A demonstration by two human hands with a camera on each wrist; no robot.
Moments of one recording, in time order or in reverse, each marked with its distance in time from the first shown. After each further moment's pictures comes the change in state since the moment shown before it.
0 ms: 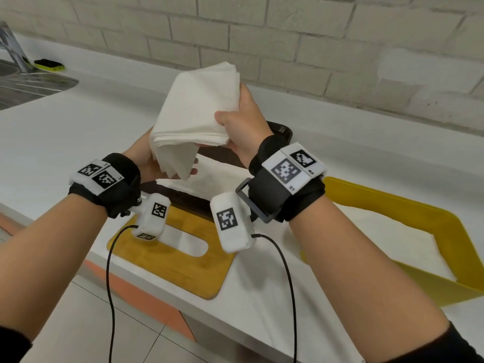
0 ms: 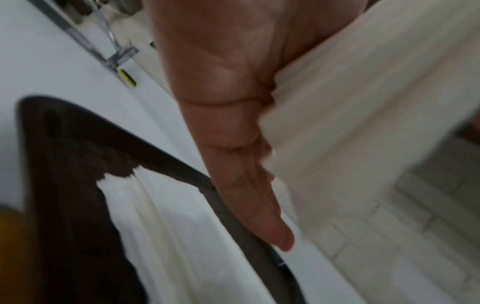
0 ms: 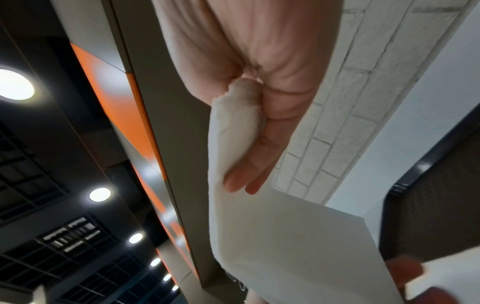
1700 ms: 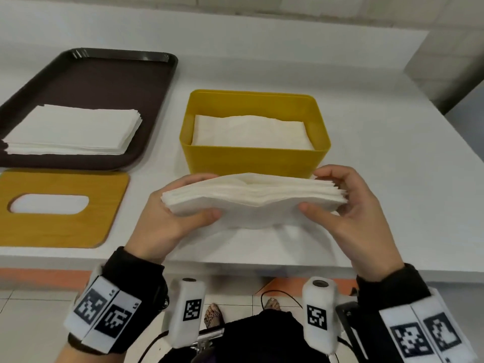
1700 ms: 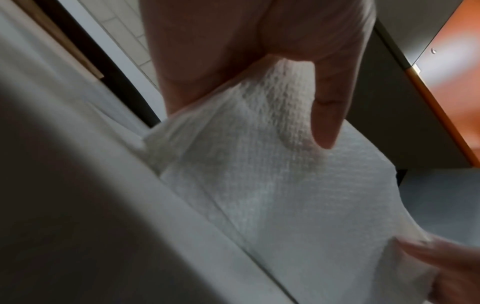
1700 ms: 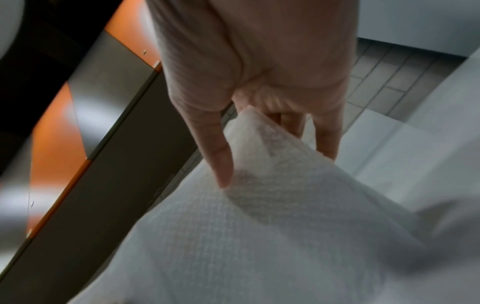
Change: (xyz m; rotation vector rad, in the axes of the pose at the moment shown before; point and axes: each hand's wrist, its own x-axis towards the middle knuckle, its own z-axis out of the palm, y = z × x) left_hand -0.138 -0.130 0.213 0.093 -0.338 0.306; right_hand -0.312 0.066 -0.202 -0.367 0.569 0.039
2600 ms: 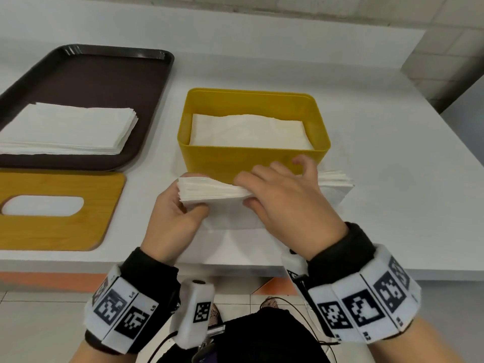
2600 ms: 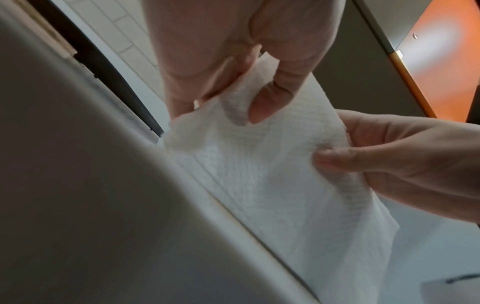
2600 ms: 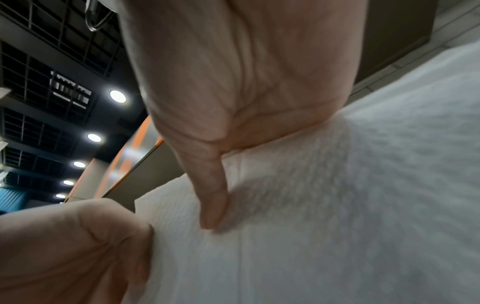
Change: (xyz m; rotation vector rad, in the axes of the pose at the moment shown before) left_hand 0.010 -0.017 0.011 0.094 0.121 0.042; right_hand 0.025 -0.019 0.060 -1.045 -0.107 -0.653
